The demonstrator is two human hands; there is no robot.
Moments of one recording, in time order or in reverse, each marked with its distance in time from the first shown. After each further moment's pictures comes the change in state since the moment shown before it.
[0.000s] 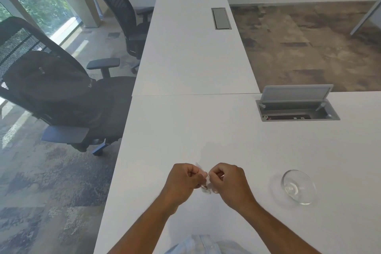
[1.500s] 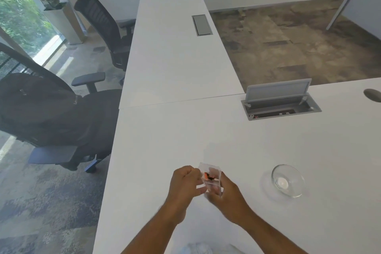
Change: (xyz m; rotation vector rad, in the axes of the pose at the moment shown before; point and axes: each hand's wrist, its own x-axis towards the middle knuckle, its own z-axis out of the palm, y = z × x) left_hand -0.012 0.027 0.042 -0.148 0.046 -0.044; right_hand -0.012 0.065 0.003 0.273 -0.124 0.019
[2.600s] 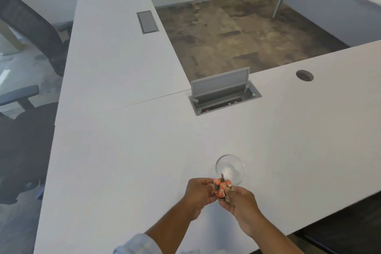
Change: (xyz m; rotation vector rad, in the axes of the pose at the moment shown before) left_hand 0.056 -0.081 0.217 0.022 -0.339 -0.281; right_hand -0.060 0.119 -0.155 0.838 0.476 0.541
